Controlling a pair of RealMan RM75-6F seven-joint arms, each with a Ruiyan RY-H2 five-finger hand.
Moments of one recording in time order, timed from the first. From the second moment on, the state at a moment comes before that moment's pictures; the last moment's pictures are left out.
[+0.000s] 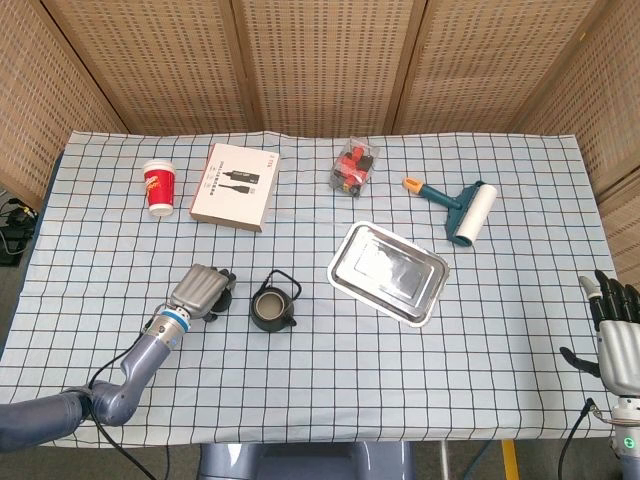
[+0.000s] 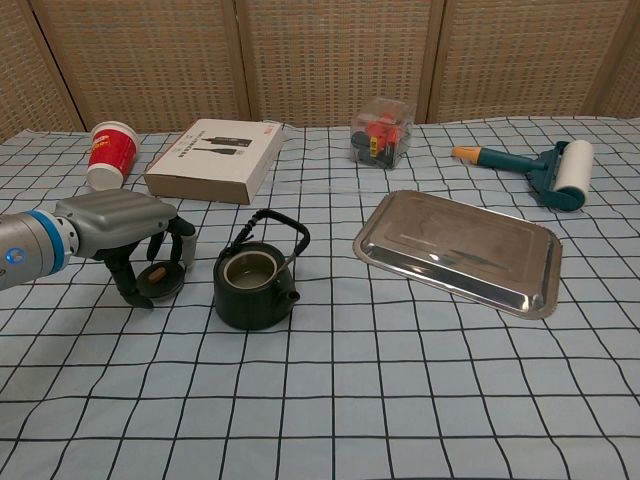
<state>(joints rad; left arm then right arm) -0.74 -1.57 -0.10 -1.35 1.09 0.83 0.52 0.07 -1.10 0.12 -1.60 -1.41 1.47 -0.06</state>
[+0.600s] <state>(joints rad) -0.74 -1.56 -0.10 -1.38 1.07 0.88 0.54 0.08 -1.10 0.12 -1.60 -1.41 1.47 -0.05</state>
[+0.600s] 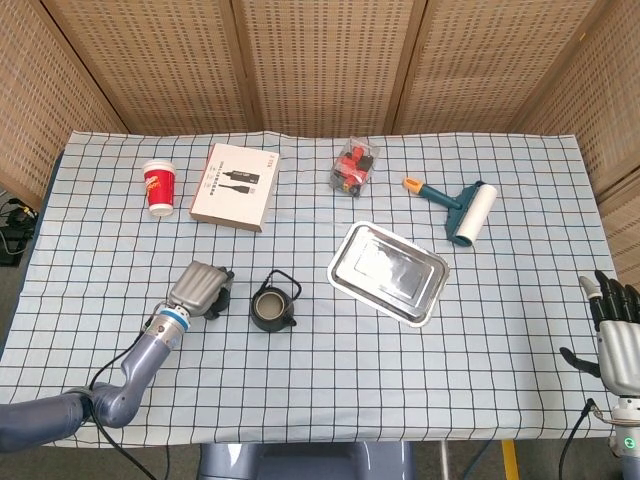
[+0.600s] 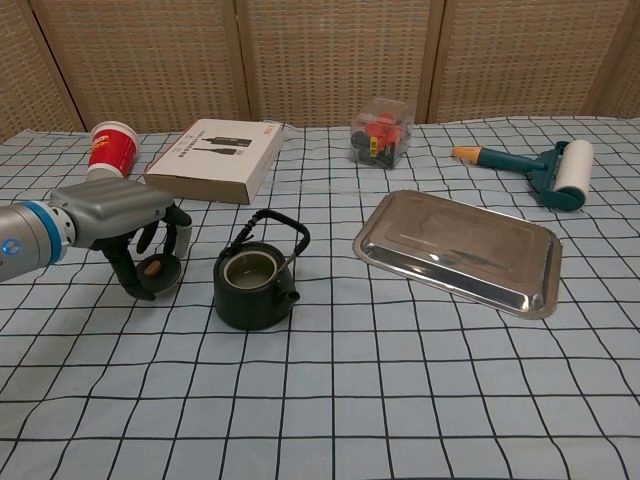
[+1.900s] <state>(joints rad) -0.82 -1.54 -0.14 -1.61 1.09 0.92 0.55 0.07 -1.09 0.12 -1.61 -1.41 1.48 -0.03</state>
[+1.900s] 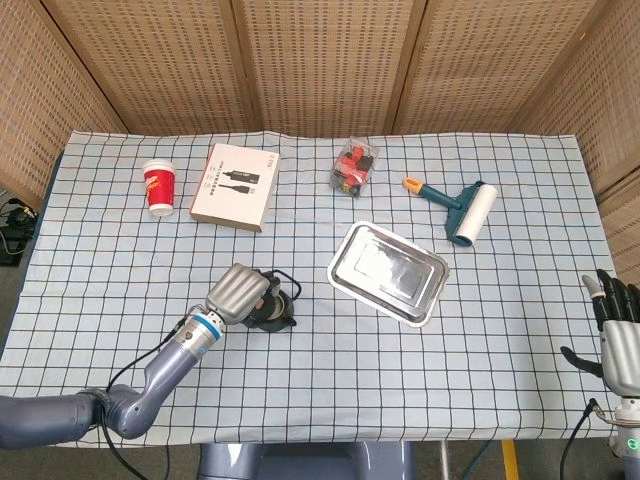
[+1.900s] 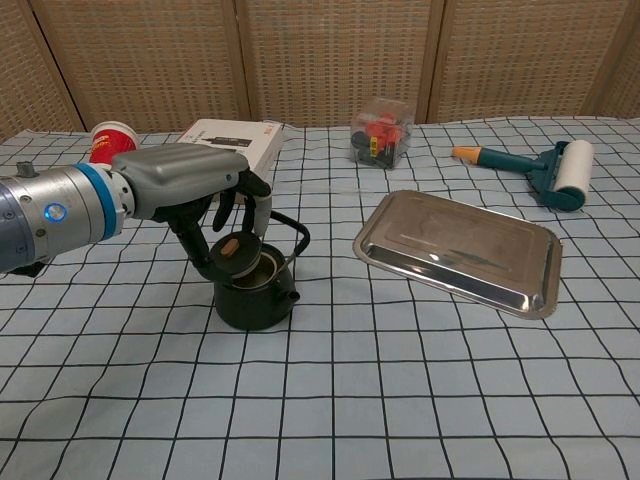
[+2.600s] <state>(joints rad) -0.83 -1.52 -0.15 -1.64 1.07 0.95 0.51 0.07 -1.08 0.12 -1.61 -1.41 1.48 -0.01</state>
